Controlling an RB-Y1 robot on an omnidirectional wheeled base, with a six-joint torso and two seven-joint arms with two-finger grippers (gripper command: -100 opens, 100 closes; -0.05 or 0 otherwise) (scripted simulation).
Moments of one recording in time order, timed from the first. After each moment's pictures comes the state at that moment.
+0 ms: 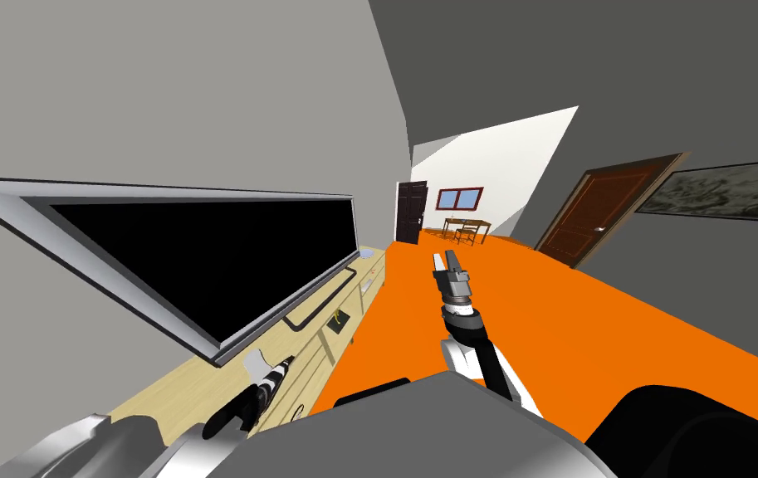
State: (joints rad) left arm 0.38 0.63 -0.22 -1.68 0.24 0.59 -0.11; right arm 0.49 -0.04 -0.01 -2.30 0.05 -0.62 0.00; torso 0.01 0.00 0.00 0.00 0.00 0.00
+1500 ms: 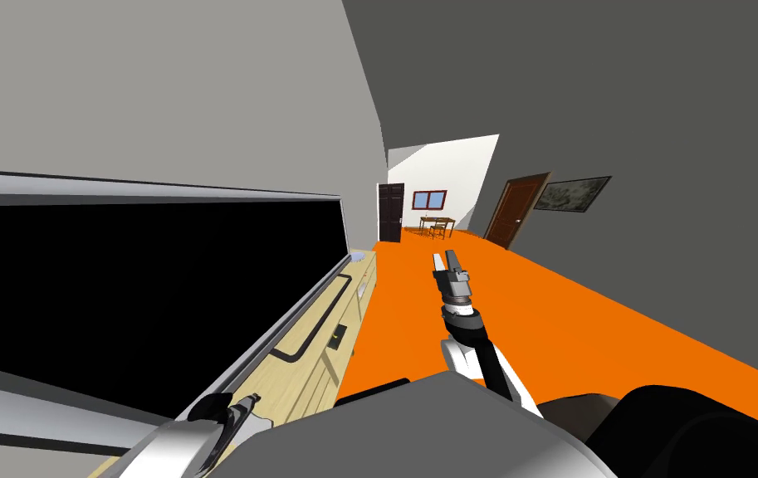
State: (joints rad) left arm 0.25 0.83 -0.30 -1.45 0.52 0.83 -0.20; right arm 0.49 -0.04 -0.01 -2.30 0.05 -0.62 0.00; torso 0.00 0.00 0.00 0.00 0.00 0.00
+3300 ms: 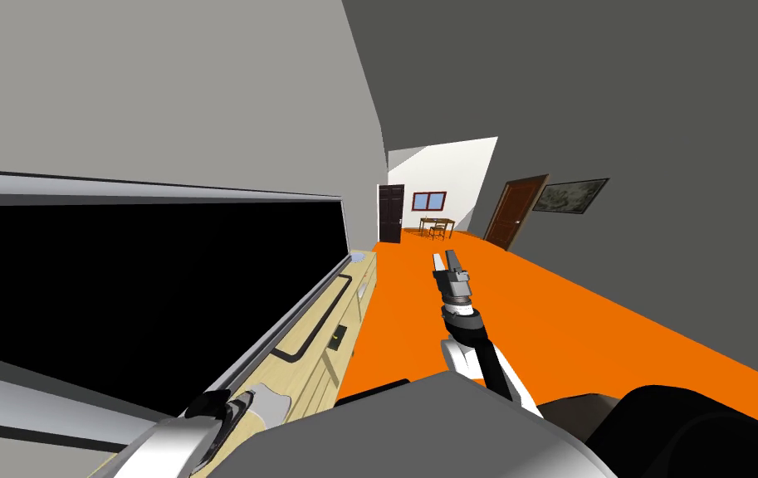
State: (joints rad) left arm 0.24 0.83 -0.28 -1.43 0.51 0.81 -0.21; right arm 0.49 -0.04 -0.01 -2.30 0.05 -0.62 0.00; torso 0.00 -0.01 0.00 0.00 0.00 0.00
